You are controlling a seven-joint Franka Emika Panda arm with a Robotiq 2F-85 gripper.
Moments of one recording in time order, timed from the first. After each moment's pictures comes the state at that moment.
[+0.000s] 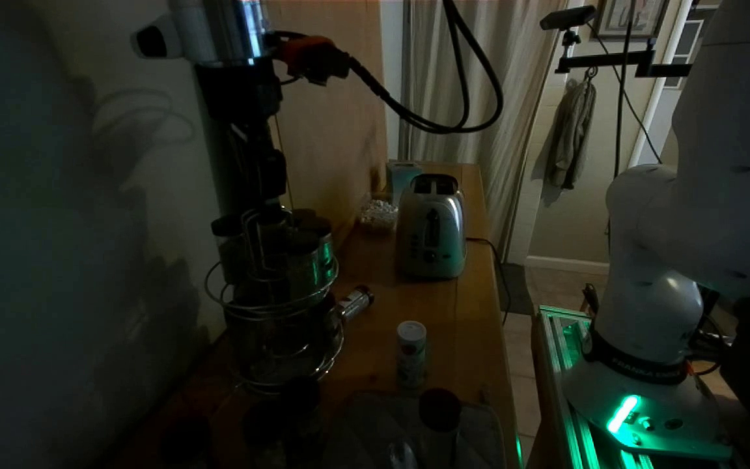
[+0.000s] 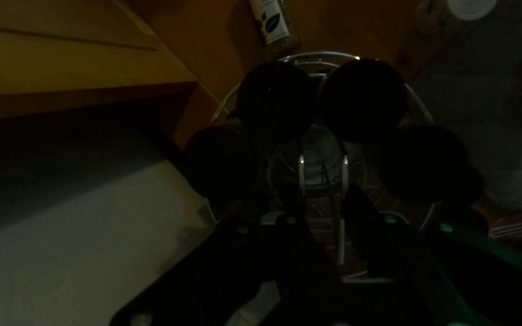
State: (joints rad) arm 0.18 -0.05 0.20 -1.90 -0.18 1.82 -0.44
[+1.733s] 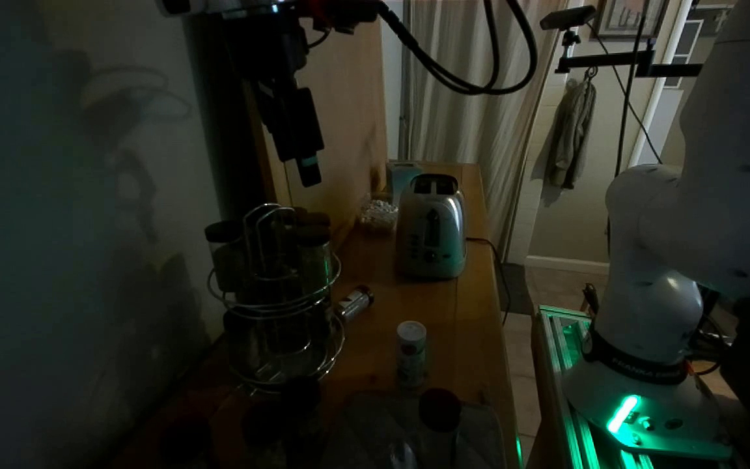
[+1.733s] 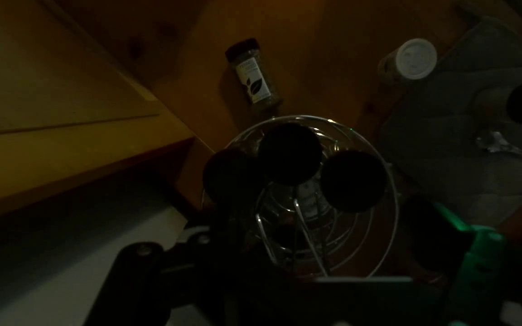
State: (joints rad) arm 0.19 -0.11 0.19 -1.85 -0.18 1.62 -0.39
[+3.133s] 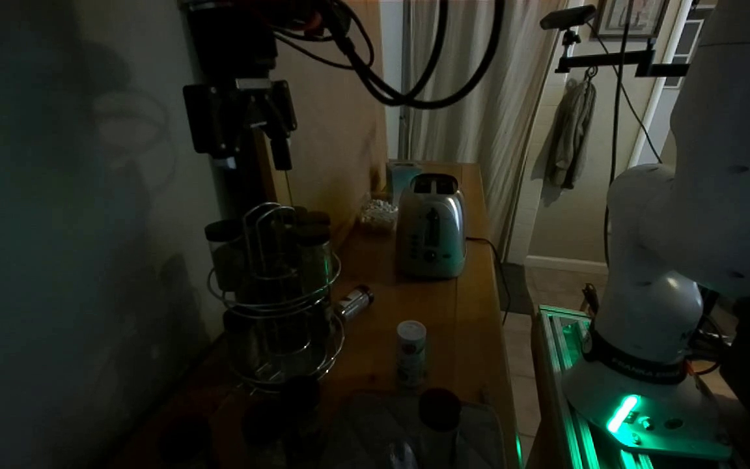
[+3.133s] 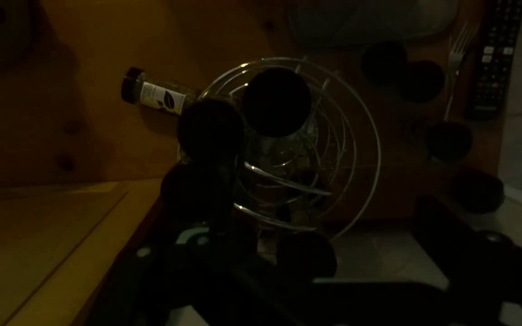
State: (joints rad) arm 0.16 -0.03 0.17 -1.77 0.01 1.67 0.35
